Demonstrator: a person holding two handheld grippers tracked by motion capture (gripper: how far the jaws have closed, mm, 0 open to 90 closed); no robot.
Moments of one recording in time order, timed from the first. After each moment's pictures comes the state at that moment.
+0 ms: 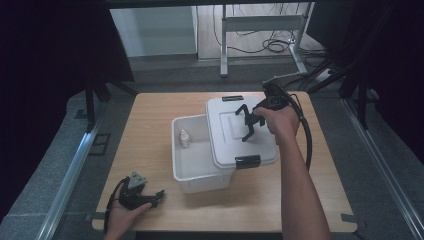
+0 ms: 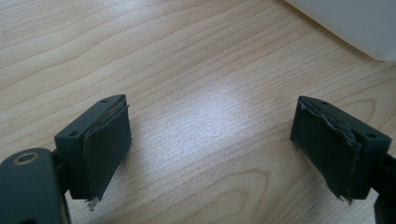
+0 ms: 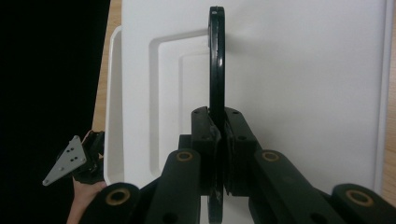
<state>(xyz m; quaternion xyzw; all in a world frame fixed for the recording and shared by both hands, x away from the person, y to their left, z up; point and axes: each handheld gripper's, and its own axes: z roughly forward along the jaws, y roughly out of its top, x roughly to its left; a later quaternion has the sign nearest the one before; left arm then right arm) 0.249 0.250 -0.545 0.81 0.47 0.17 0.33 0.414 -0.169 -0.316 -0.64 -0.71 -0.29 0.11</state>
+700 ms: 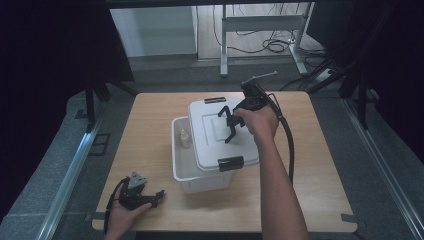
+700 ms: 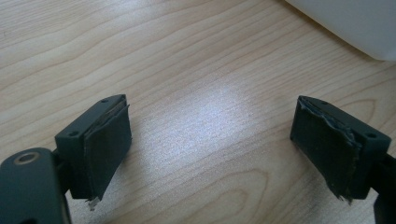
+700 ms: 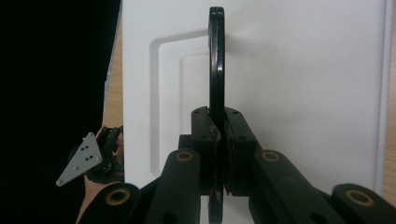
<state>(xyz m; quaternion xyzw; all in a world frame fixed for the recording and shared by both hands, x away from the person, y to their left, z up) 0.249 0.250 -0.545 0.81 0.46 0.17 0.33 0.412 -0.118 -0.316 -0.62 -0.72 -0.29 0.12</state>
